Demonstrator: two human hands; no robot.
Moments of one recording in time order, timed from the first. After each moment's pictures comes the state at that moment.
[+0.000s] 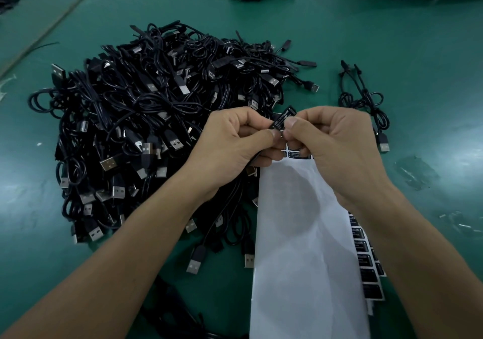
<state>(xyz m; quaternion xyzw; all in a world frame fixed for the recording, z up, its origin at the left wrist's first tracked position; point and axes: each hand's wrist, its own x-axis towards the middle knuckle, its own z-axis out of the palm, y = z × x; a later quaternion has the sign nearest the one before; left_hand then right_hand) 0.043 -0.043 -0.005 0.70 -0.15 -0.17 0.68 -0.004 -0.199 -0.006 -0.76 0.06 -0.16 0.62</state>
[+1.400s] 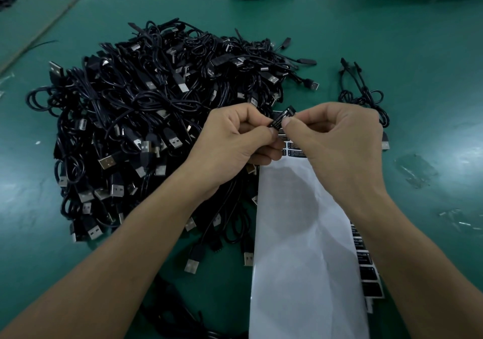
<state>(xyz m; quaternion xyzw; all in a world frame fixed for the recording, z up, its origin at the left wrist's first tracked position) 0.043 -0.044 -0.005 0.70 -0.16 -0.17 0.68 -0.005 -0.193 -0.007 -0.82 0.09 -0.27 0.50</state>
